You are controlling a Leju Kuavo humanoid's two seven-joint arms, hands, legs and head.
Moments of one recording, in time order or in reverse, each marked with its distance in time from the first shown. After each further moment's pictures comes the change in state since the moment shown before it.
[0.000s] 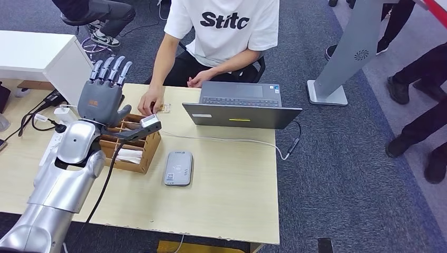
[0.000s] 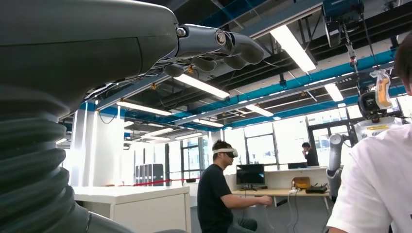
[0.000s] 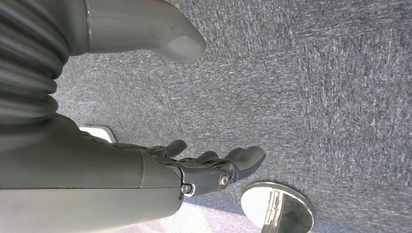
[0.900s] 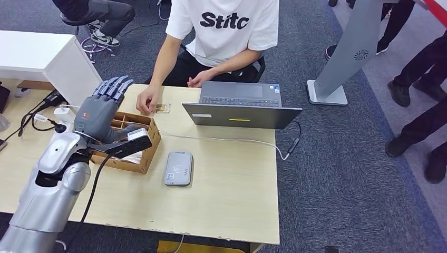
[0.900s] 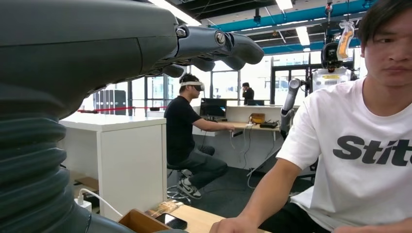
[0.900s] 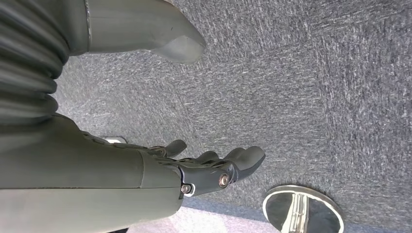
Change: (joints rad) left arm 0.116 0.114 -0.004 -0.261 0.348 -0.299 -0.095; right arm 0.028 -0.002 -0.055 0.000 -0.043 -0.001 -0.017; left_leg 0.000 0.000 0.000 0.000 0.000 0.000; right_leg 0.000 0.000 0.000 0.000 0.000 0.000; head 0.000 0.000
